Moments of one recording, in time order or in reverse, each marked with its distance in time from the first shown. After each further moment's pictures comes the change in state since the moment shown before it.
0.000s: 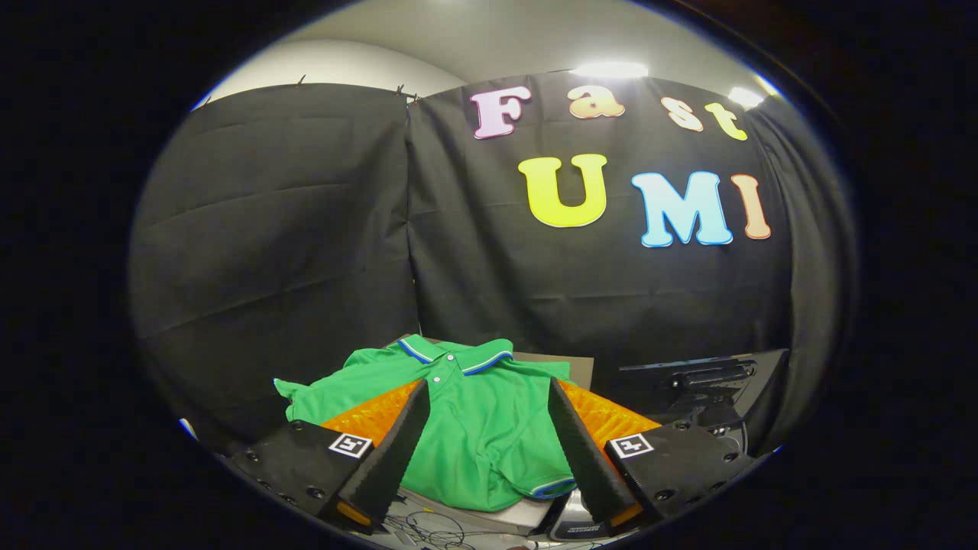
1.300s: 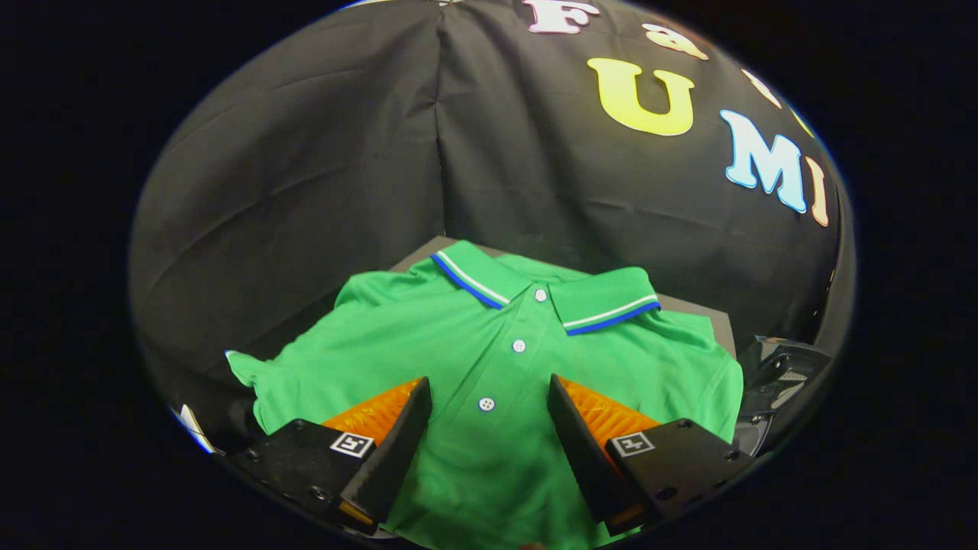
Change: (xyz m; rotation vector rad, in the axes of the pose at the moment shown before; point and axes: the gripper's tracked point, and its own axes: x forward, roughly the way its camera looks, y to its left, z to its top) arm 0.128 0.084 -0.075 -0.116 0.405 0.051
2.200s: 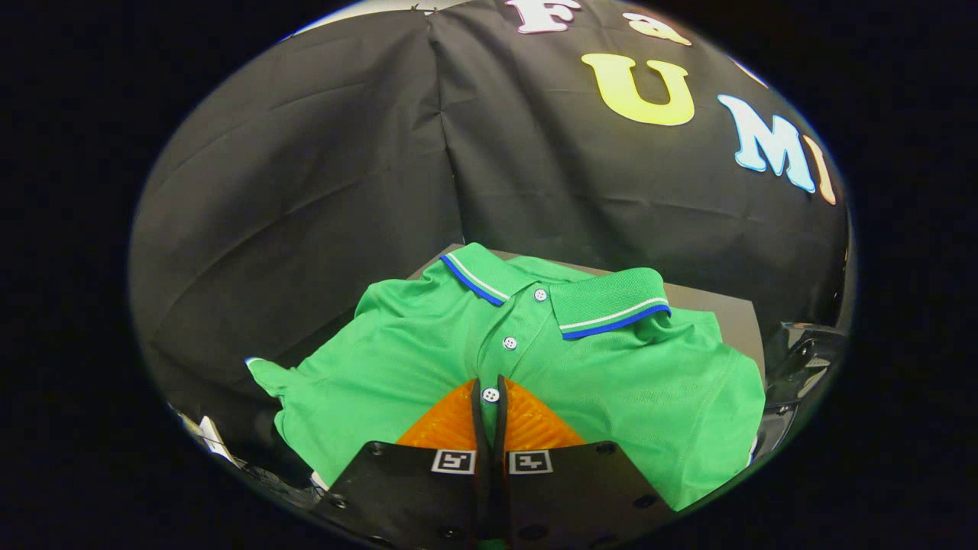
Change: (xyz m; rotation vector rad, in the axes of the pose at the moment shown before) arm 0.001 0.007 0.002 0.098 -0.019 0.135
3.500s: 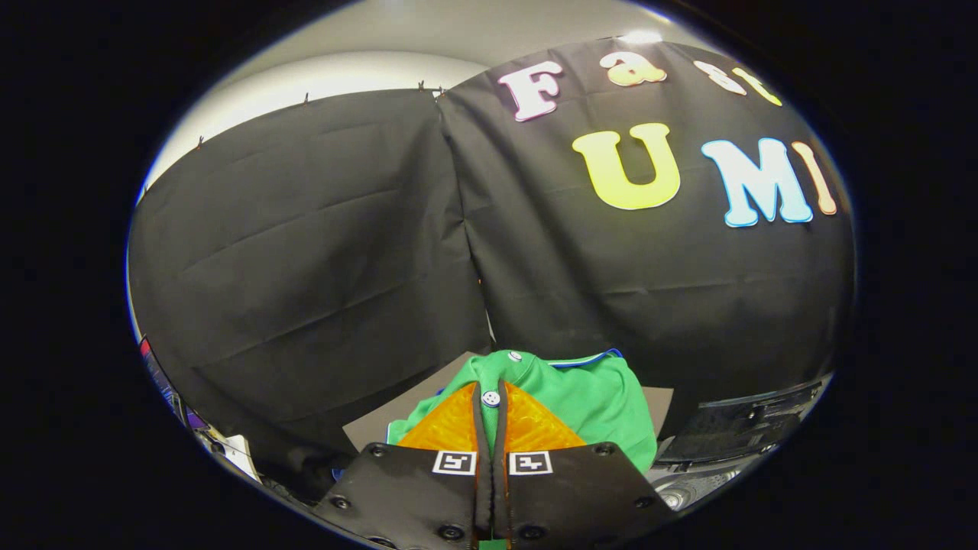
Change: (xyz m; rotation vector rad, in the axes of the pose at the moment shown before) arm -0.142 -0.067 0.093 0.007 -0.362 0.161
